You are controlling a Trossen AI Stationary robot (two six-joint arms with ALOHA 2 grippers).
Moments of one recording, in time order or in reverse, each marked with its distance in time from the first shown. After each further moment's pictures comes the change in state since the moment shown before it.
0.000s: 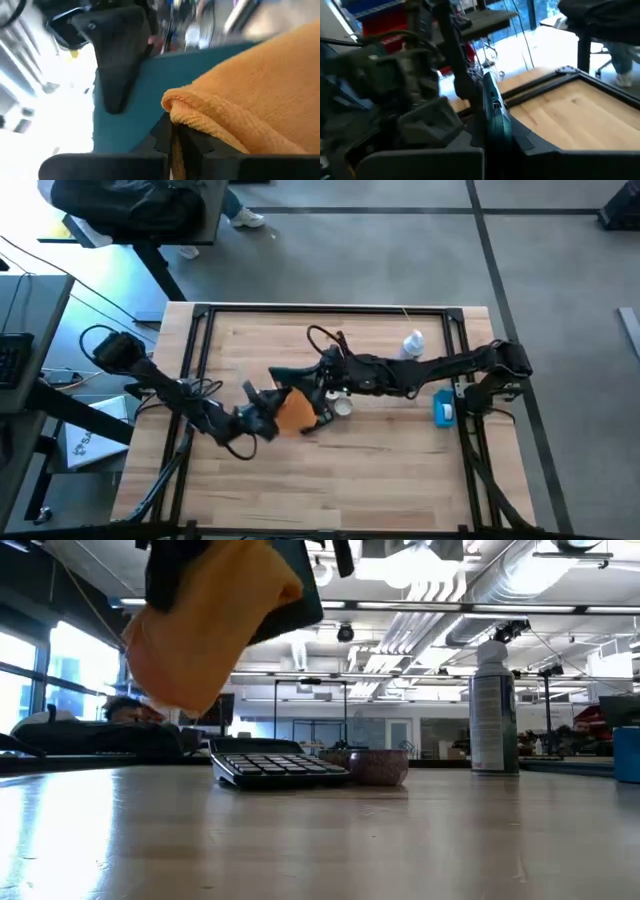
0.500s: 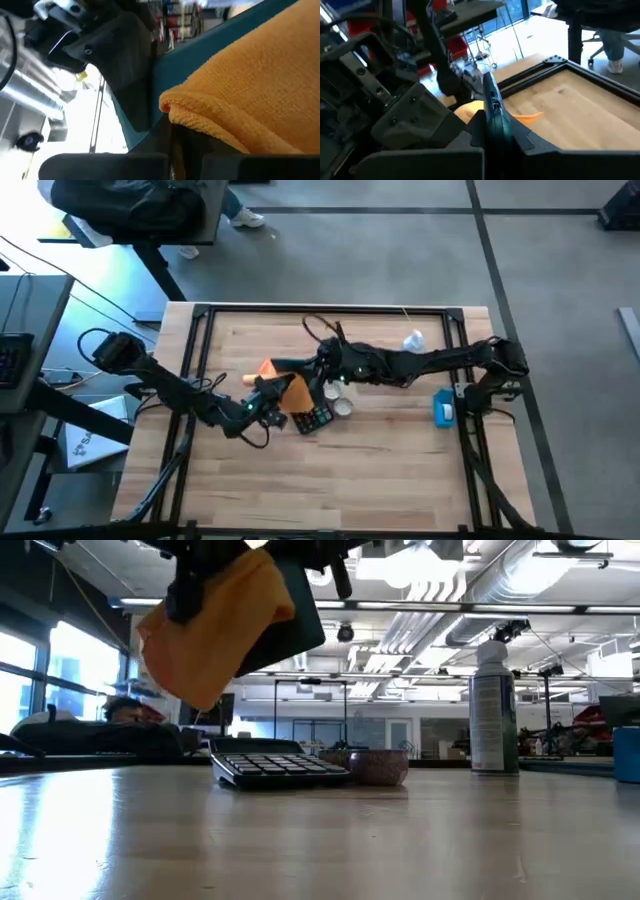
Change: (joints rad) left arm 0.152 -0.052 0.027 -0.123 0.035 0.131; right arm -0.113 0.010 0.000 -0.005 -0.113 0.026
